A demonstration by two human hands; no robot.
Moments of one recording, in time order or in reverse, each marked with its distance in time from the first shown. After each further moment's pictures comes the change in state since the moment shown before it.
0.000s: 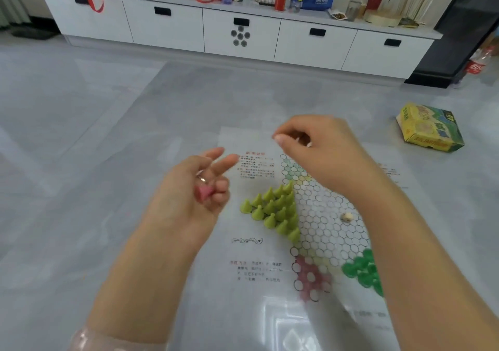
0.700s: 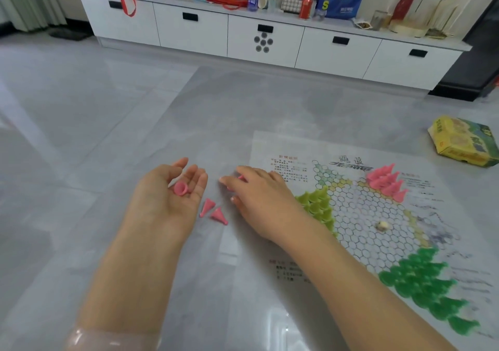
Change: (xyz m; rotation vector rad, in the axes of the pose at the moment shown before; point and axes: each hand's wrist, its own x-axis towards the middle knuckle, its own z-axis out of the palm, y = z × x) left_hand 0.009 0.038 -0.061 -0.250 0.226 0.086; right_hand -0.002 -0.034 0.125 -0.386 -0.248 -0.299
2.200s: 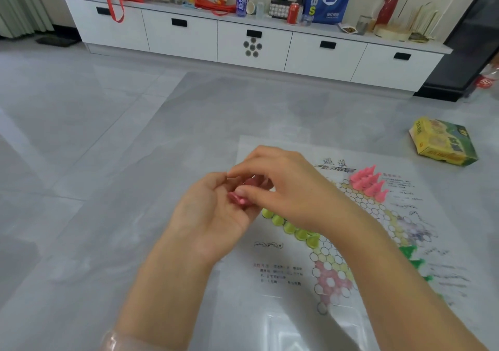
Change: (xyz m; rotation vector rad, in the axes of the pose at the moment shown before) left_hand -0.024 -0.041 0.029 -0.009 -0.398 -0.391; right_hand -0.031 0.012 -0.079 0.406 0.084 -0.051
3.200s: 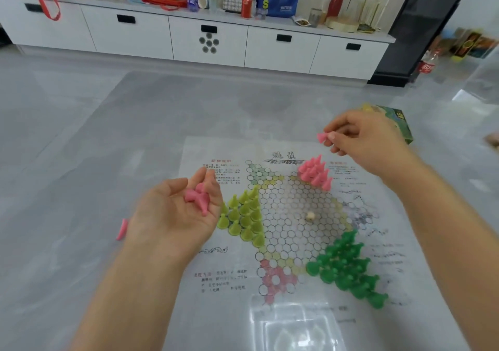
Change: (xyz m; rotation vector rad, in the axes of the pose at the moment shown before) left_hand 0.014 -0.029 0.026 -0.202 0.174 0.024; right_hand -0.060 0.123 -0.102 0.105 0.428 0.568
